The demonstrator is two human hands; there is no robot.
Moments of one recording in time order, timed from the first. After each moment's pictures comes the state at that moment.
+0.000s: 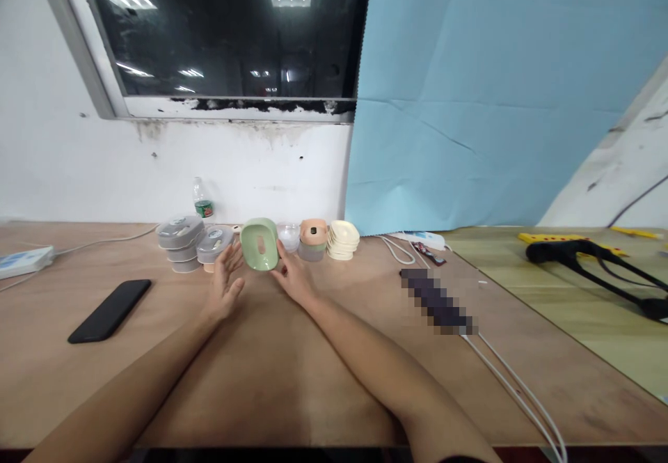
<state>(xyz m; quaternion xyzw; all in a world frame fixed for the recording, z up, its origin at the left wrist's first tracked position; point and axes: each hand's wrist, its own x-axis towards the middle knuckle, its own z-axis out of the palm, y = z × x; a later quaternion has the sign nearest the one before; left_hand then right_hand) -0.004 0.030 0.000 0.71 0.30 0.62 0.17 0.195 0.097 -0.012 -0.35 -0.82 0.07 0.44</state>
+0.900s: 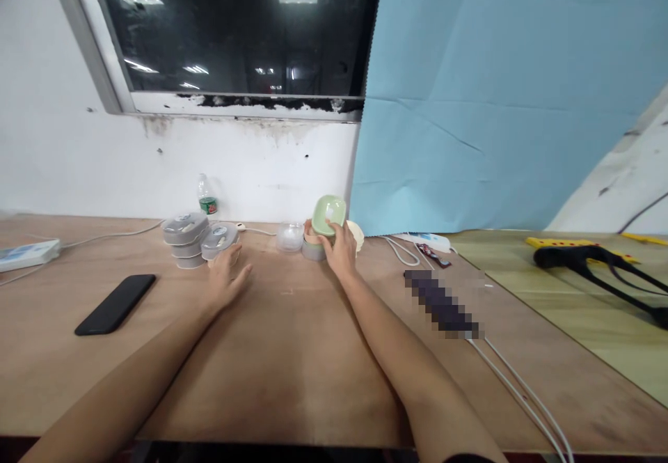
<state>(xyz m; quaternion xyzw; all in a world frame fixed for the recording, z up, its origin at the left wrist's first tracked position) -0.026 0.043 0.001 0.72 0.50 0.48 -0.05 0.280 0.161 0.016 -0.47 -0.71 -0.09 0.52</state>
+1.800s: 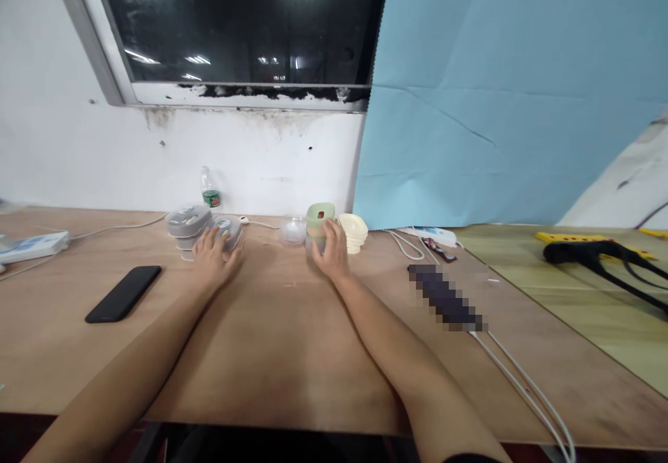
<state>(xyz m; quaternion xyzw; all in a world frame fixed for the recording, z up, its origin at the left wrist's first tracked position) -0.055 0.054 0.005 0.64 0.59 0.45 -0.18 0.256 0.140 -0.001 -0.38 -0.75 -0.16 0.52</state>
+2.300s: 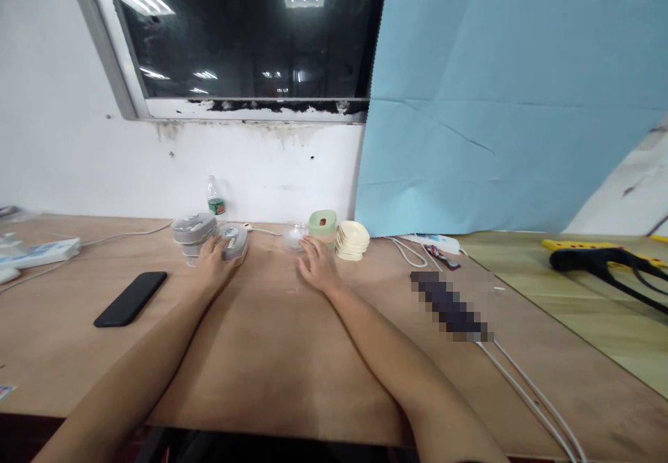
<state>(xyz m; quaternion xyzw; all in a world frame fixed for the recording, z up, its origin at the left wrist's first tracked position) -0.086 0.078 -0.012 0.65 0.58 0.46 -0.17 0.232 0.124 -0.004 -0.30 -0.82 -0.11 0.47</state>
